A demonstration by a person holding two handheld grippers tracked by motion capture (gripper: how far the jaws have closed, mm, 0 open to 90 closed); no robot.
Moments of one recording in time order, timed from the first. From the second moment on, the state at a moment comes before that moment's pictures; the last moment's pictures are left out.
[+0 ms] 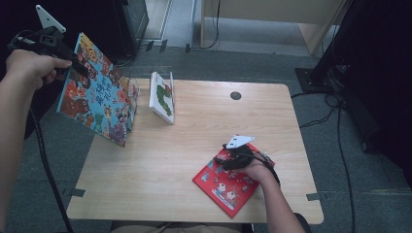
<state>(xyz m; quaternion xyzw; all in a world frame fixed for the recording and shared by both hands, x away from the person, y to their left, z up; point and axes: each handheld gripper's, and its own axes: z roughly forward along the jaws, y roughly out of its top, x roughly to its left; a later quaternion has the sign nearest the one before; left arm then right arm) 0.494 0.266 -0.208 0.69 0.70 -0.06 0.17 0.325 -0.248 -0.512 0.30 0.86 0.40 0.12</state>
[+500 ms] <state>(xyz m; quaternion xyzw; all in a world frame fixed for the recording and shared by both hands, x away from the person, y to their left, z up) 0.539 0.269 -0.244 0.69 0.70 -0.06 0.17 0.317 -0.245 -0.511 0.31 0.85 0.39 0.15</state>
